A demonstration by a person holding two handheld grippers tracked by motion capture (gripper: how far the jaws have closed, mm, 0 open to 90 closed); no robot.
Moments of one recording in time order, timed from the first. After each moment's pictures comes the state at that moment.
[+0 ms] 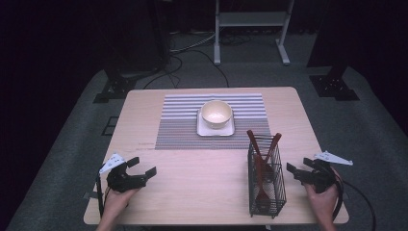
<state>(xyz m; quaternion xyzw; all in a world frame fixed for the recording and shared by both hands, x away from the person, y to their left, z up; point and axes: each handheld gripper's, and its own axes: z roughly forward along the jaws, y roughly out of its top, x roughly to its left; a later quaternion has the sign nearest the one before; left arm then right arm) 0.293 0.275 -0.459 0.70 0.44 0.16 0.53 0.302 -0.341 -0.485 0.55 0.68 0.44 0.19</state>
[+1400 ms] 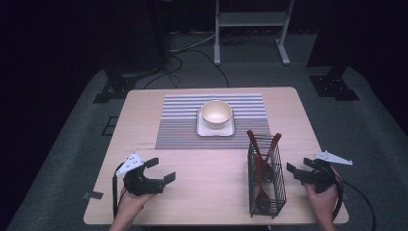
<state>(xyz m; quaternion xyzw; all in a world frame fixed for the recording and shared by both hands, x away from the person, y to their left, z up) 0.278 0.217 -0.433 0.73 0.38 0.12 0.56 0.303 -0.341 -0.485 0.56 0.68 0.43 0.19</state>
